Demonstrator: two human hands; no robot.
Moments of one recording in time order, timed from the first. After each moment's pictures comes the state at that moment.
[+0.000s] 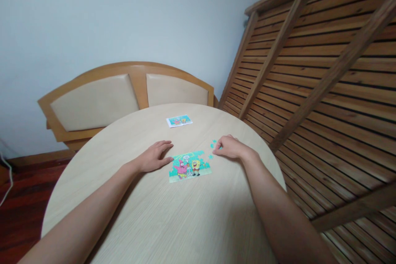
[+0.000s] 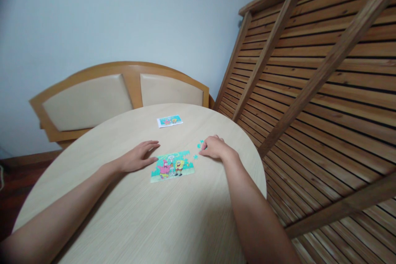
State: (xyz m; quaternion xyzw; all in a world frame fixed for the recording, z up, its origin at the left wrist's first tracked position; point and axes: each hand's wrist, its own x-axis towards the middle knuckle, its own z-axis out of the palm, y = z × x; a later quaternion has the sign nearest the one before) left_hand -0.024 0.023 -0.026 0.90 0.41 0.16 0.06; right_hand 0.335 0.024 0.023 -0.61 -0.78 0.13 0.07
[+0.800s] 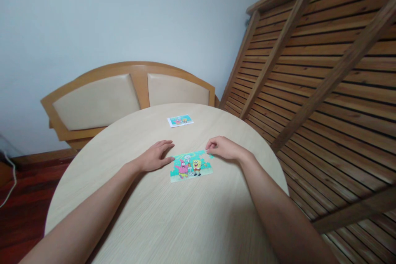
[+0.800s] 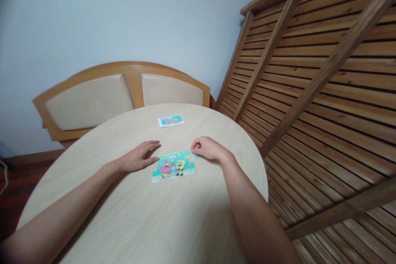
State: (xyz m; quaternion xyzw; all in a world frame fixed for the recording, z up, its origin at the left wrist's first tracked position) left_hand -0.022 0.022 -0.025 0.90 0.41 0.16 0.06; right_hand 0.316 0.023 0.019 -0.48 -0.80 0.31 0.18
